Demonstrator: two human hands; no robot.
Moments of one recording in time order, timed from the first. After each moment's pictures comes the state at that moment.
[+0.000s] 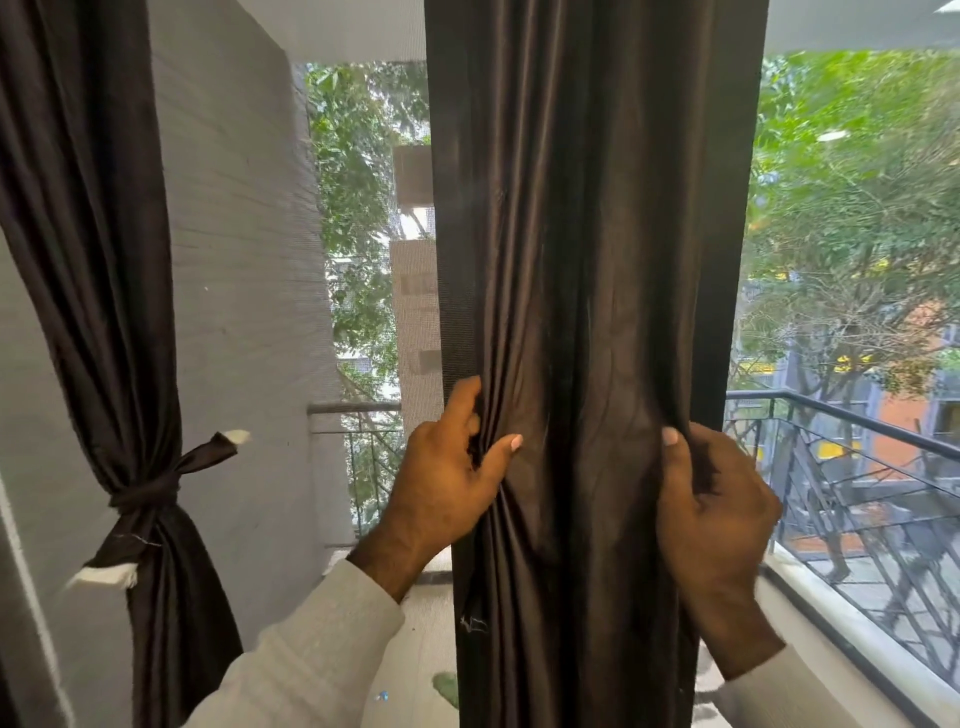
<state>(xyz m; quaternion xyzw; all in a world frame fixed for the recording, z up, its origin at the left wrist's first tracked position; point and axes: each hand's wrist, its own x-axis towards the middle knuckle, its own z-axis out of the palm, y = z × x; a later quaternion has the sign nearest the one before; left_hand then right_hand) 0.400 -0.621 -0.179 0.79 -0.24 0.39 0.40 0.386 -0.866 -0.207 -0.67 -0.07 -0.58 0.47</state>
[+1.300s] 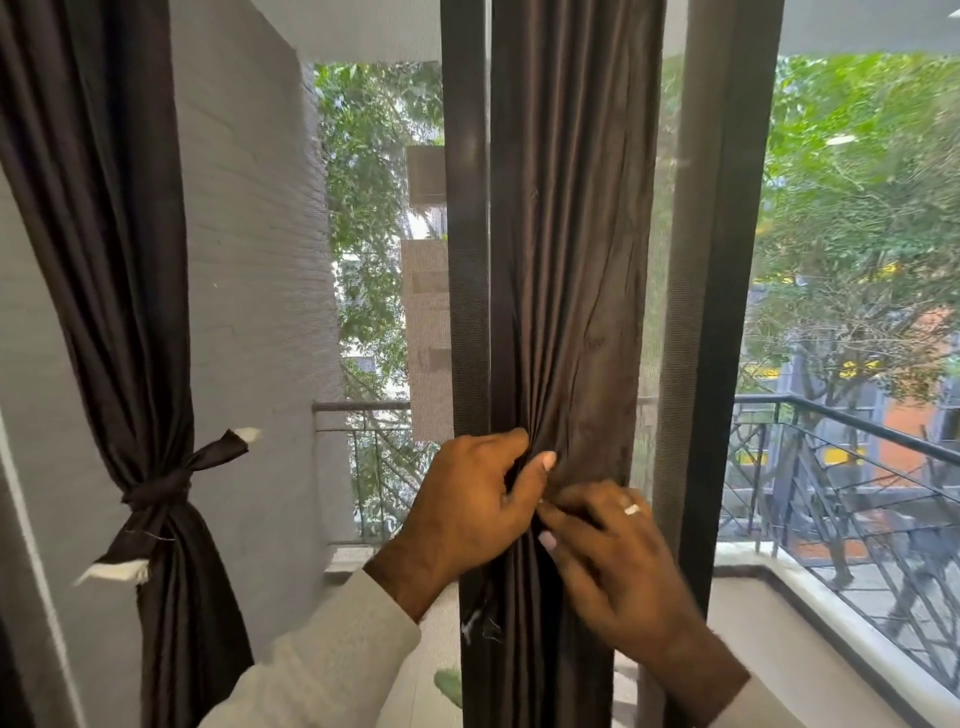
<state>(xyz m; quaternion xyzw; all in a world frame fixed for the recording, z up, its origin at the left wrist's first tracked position) 0.376 -0.634 -0.180 0.80 -0.29 0.43 0.29 0.382 -0.837 -0.250 -0.76 -0.39 -0.45 0.25</state>
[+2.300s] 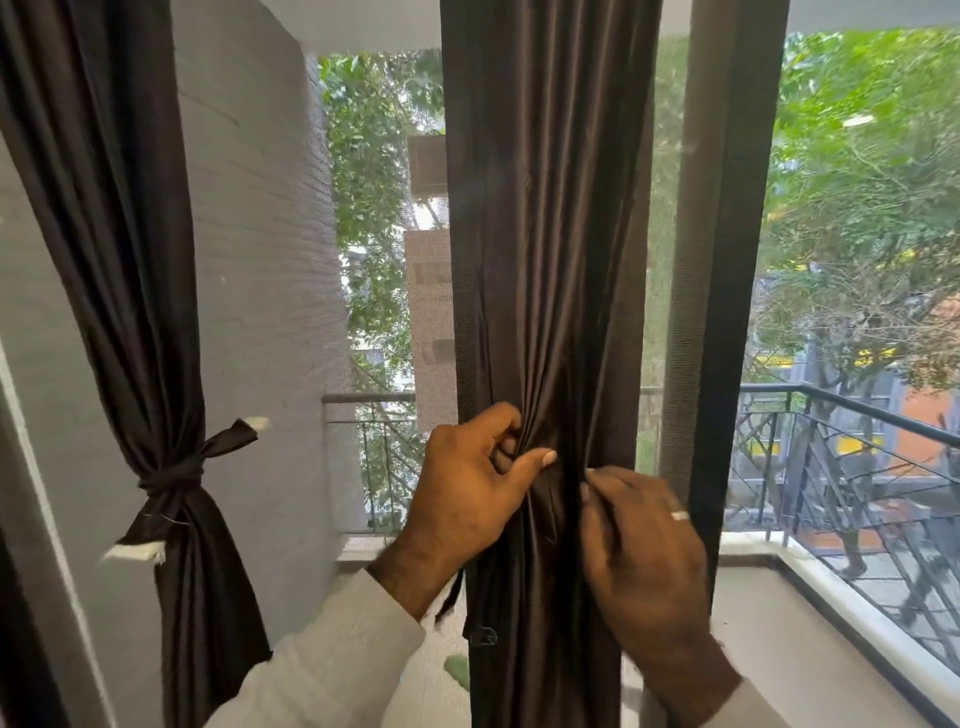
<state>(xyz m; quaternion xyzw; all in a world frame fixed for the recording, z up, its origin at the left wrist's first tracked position) 0.377 -0.638 -0.185 0.77 -0.23 0.40 0.44 0.363 -0.828 -0.253 -0.73 -0.23 -0.57 0.28</state>
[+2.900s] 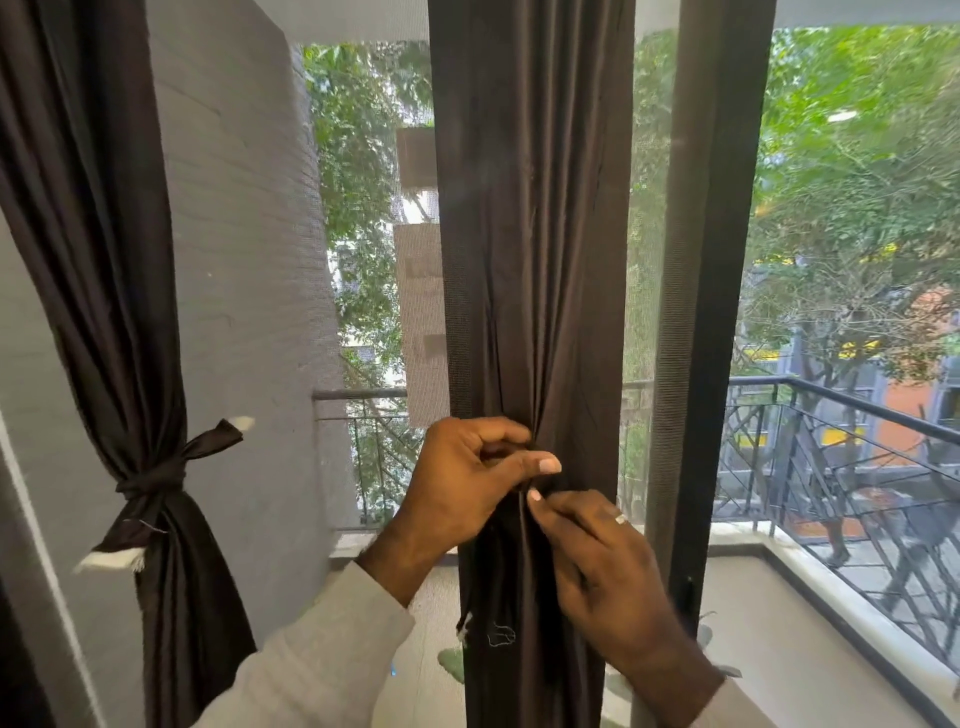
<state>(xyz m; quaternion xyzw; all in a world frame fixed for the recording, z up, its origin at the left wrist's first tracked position) 0.379 -0.639 -0.187 0.74 -0.24 0.28 0.57 0.376 -0.826 -0.276 -0.74 -0.39 -0.46 0.30</state>
